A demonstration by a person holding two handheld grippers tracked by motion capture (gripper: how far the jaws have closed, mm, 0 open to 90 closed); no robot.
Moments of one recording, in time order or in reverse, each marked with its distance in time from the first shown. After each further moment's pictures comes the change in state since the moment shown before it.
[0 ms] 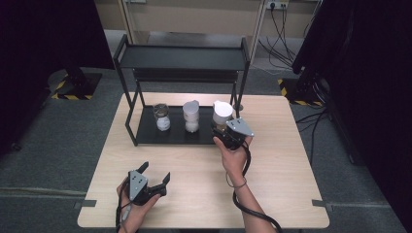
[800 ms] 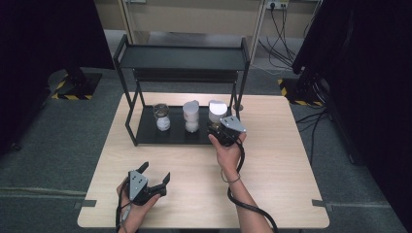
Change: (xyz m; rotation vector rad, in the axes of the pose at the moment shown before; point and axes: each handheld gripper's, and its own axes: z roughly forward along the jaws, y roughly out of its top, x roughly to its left) left arm 0.000 0.000 0.000 0.000 -0.002 -0.001; right arm 0.007 -0.005 0.024 0.034 -0.011 -0.016
